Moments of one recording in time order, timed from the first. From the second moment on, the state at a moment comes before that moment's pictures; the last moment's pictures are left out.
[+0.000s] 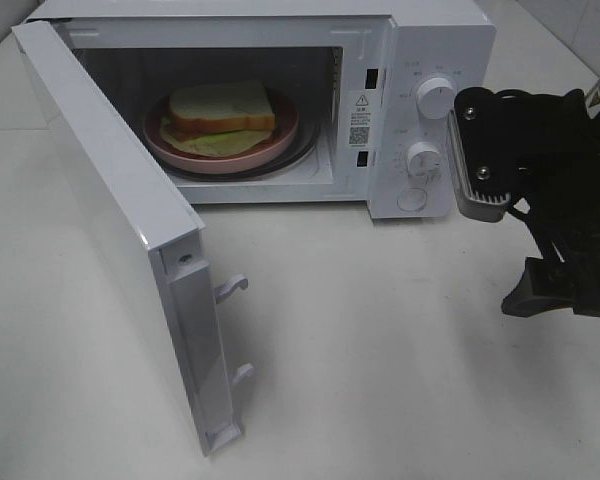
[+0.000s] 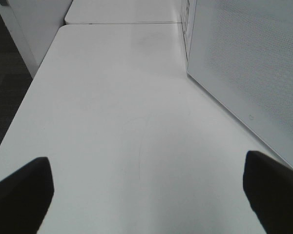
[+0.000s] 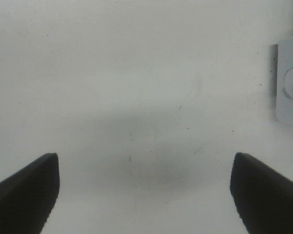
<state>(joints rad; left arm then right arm) 0.06 0.00 -0.50 -0.05 1.04 0.06 0.42 1.40 -0.92 0.00 0.80 -1.07</state>
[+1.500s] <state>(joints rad) 0.06 0.00 -0.50 -0.05 1.04 0.06 0.63 1.88 -1.44 -0.13 0.69 -1.05</state>
